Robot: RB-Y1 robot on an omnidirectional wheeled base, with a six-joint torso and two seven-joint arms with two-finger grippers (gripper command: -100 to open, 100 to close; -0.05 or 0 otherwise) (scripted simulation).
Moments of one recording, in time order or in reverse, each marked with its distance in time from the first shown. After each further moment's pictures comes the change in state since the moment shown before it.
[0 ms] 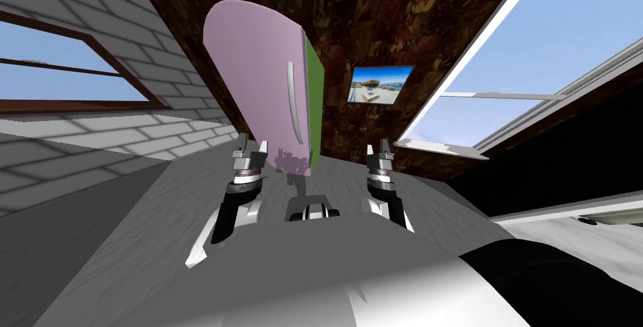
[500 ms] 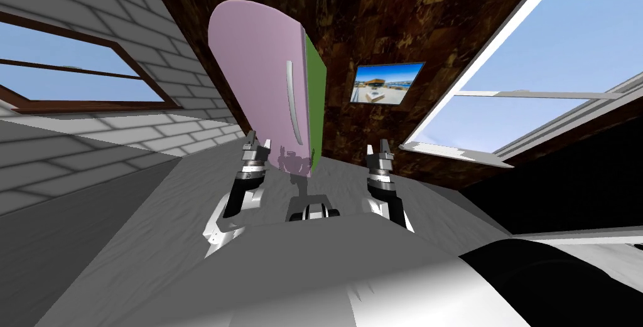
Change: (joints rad) left arm -0.166 0.050 0.063 0.151 0.035 0.088 0.039; right arm 0.000 0.000 0.000 0.000 0.000 0.000 0.000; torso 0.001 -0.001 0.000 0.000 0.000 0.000
